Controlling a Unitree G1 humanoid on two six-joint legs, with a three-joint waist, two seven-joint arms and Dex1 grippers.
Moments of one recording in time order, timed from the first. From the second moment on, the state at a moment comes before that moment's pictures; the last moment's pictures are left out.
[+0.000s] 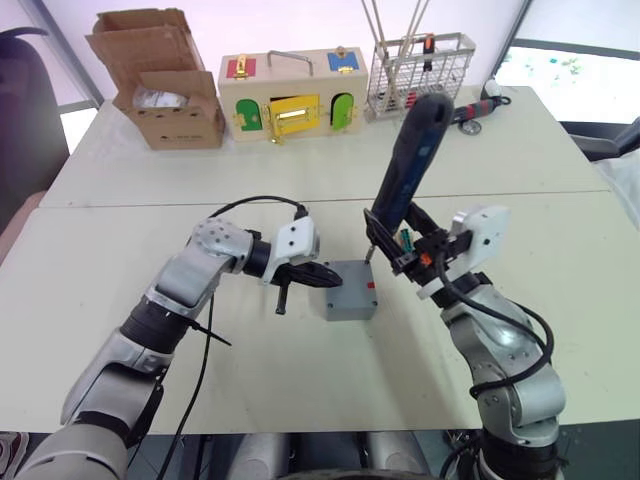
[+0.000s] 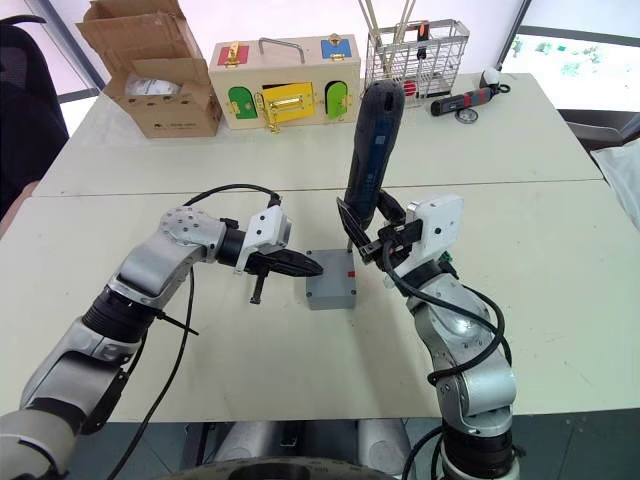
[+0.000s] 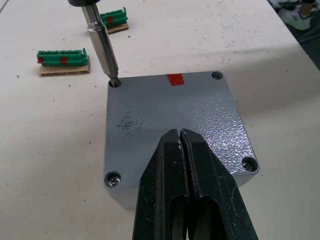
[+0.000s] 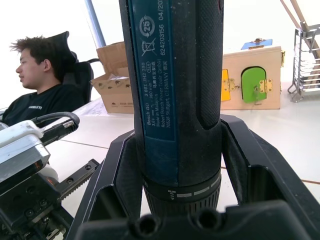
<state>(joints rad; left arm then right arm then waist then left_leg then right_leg) -0.66 0.53 -0.37 0.02 -0.24 0.36 -1.25 -0.11 -0.16 0.01 -0.72 0.22 0.54 0.34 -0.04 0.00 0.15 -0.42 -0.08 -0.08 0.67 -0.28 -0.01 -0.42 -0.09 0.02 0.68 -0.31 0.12</state>
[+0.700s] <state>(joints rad) -0.64 0.49 -0.39 0.07 -0.17 0.25 -1.25 -0.10 -0.26 0.10 -0.68 0.18 0.52 0.32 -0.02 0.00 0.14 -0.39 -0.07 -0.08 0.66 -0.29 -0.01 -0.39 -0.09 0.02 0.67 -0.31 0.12</state>
